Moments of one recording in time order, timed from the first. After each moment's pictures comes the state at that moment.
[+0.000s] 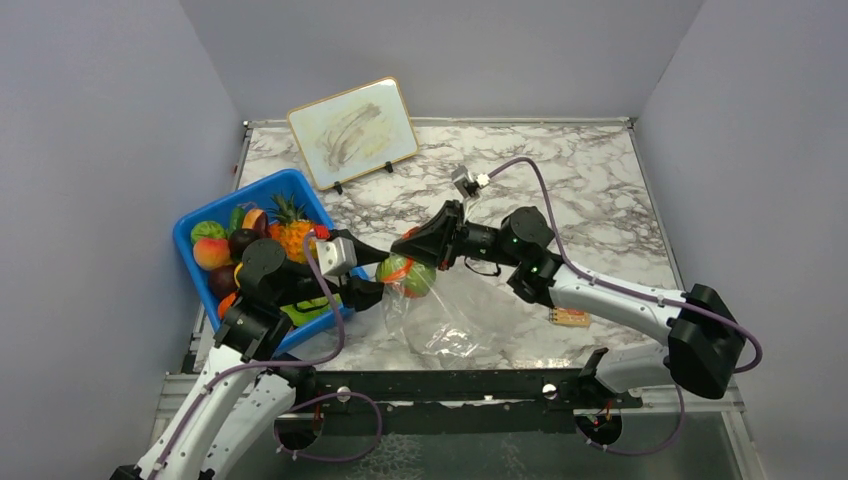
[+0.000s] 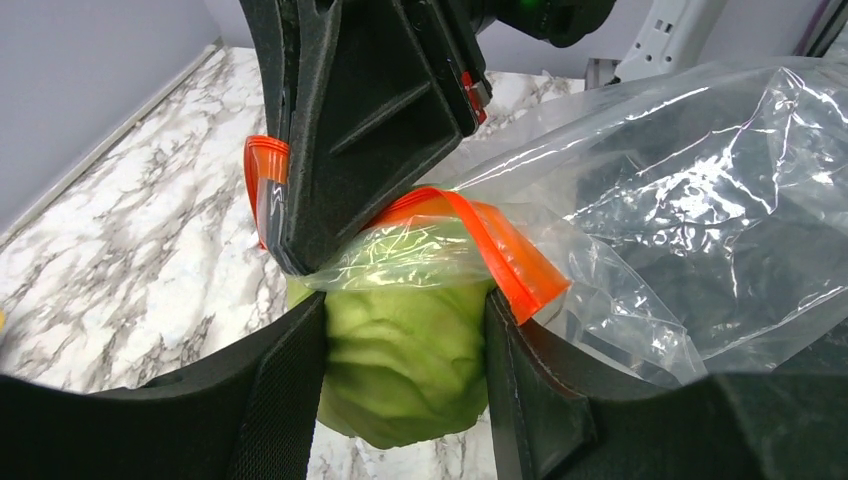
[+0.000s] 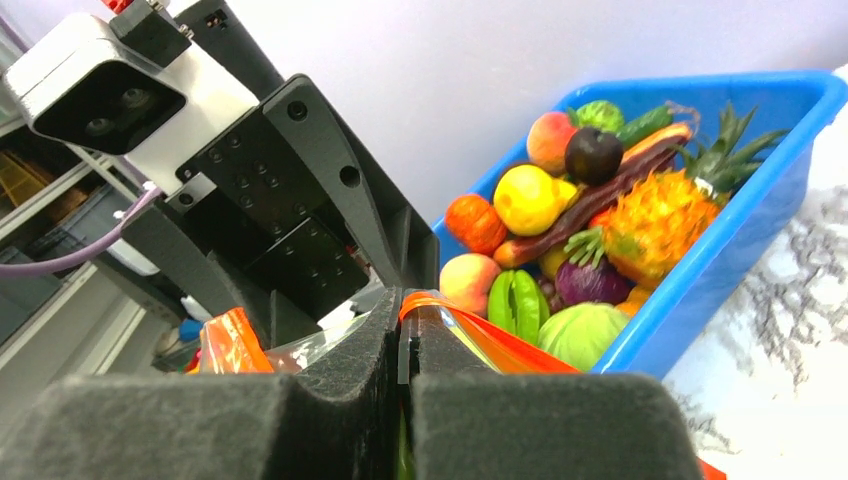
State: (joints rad) left arm -0.44 0.54 0.66 -0.13 0.88 0.06; right arm 0.90 1.33 0.82 0.75 -0.53 0.64
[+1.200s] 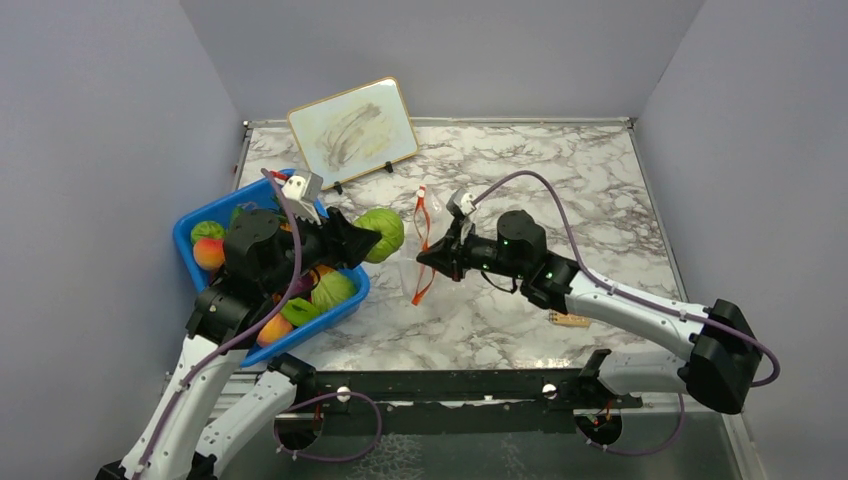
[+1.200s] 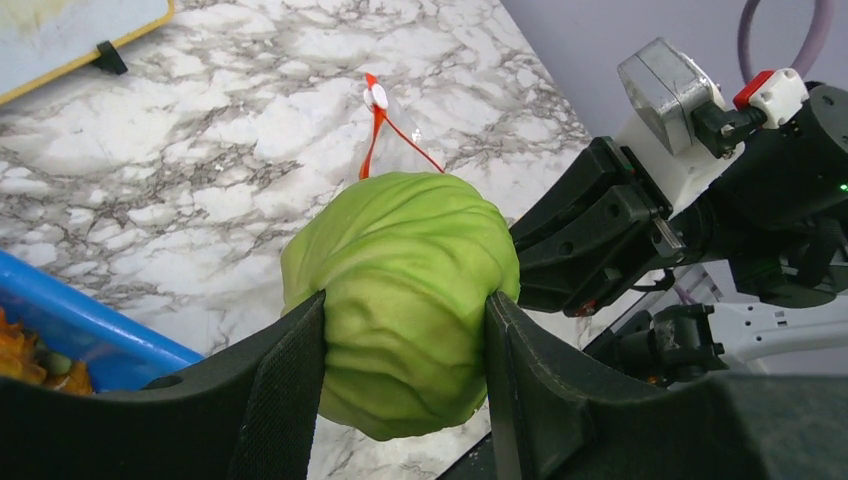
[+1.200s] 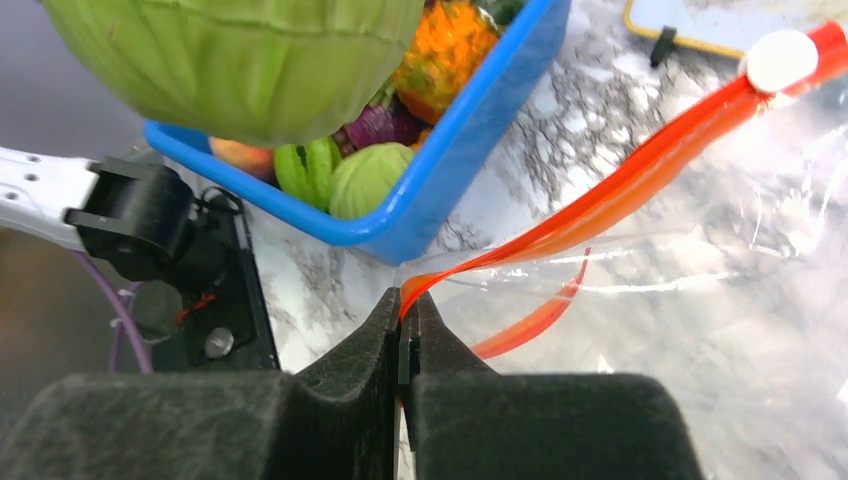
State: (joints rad) left arm -0.45 0.69 1.04 -0.57 0.27 -0.43; right arm 0.89 1.21 0.77 0.30 -0.33 0.19
